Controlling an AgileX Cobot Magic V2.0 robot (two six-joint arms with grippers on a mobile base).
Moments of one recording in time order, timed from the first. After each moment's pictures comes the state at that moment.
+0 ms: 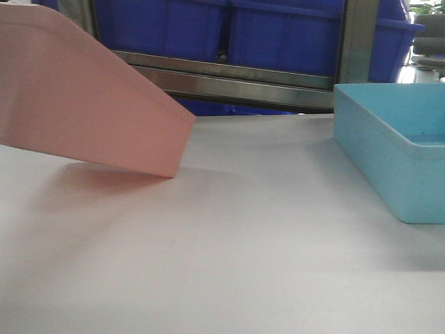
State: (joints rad) left arm 0.03 1.89 -1.82 -0.18 1.22 -0.17; right arm -0.02 -0.01 0.03 0.03 0.03 0.02
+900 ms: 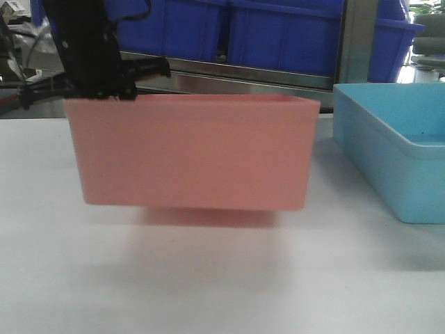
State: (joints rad) left arm -0.46 2.00 -1.60 0.07 0.91 -0.84; right arm -0.02 -0.01 0.03 0.03 0.03 0.02
